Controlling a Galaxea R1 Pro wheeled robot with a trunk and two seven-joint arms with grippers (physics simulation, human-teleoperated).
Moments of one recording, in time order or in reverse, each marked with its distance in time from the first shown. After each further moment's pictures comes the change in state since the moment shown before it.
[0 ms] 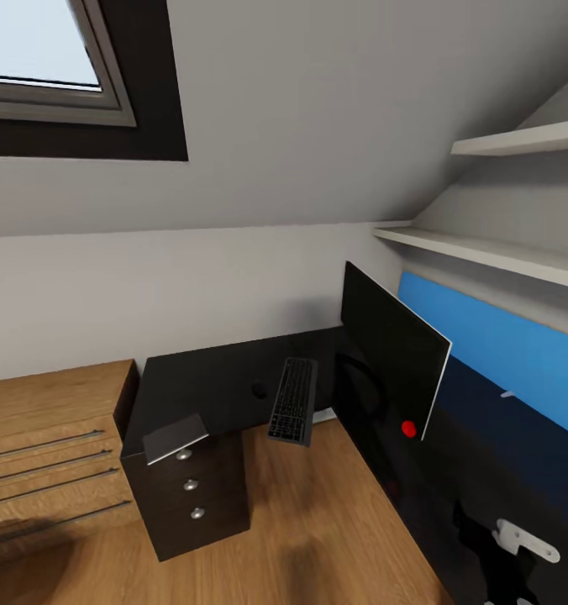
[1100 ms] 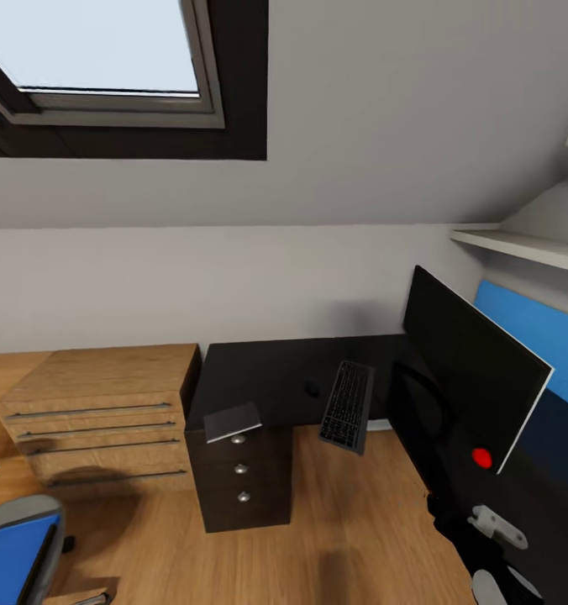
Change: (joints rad) left arm 0.000 0.000 0.000 -0.014 0.000 0.002 0.001; right arm 0.000 0.042 -0.006 -0.187 -0.211 0.359 -0.006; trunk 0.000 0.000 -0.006
